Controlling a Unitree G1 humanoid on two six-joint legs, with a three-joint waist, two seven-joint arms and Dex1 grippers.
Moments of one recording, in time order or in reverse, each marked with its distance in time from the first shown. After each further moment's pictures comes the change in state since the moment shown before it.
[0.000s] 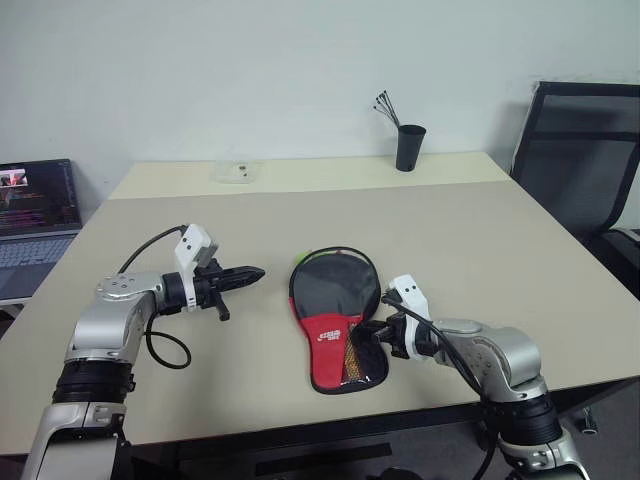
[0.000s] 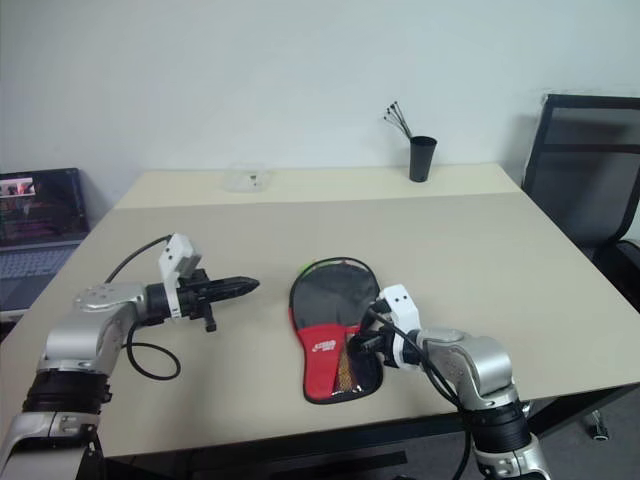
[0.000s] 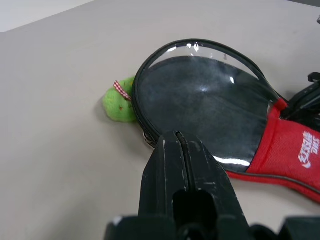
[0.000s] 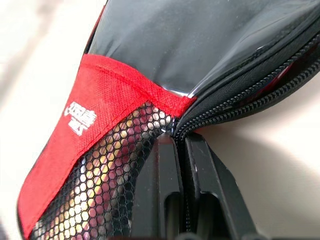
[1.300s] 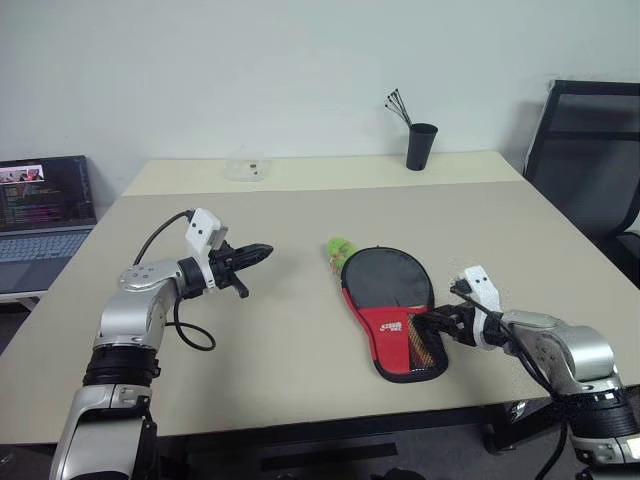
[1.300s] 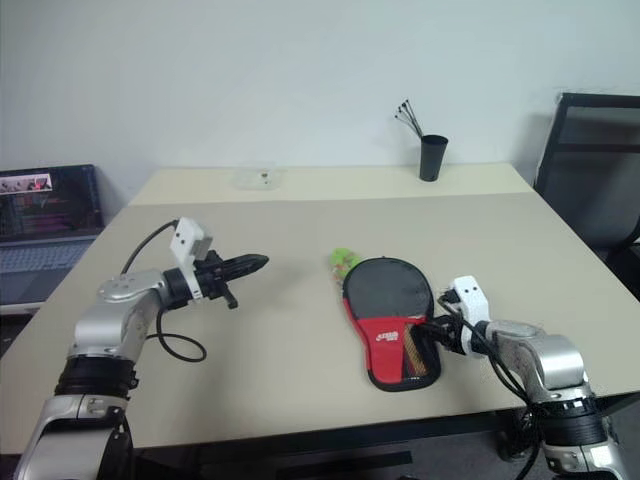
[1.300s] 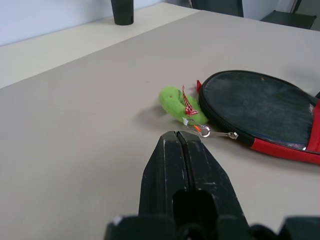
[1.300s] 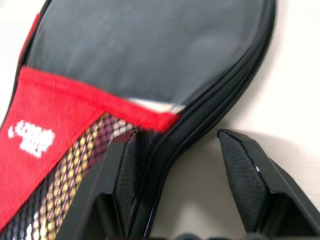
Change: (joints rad) left arm -0.093 -0.094 0.000 0.098 0.007 -0.101 0.141; right arm 0.054 -0.384 -0.058 0.130 0.012 -0.264 0.124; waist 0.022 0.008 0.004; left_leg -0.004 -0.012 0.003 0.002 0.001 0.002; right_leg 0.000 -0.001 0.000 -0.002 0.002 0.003
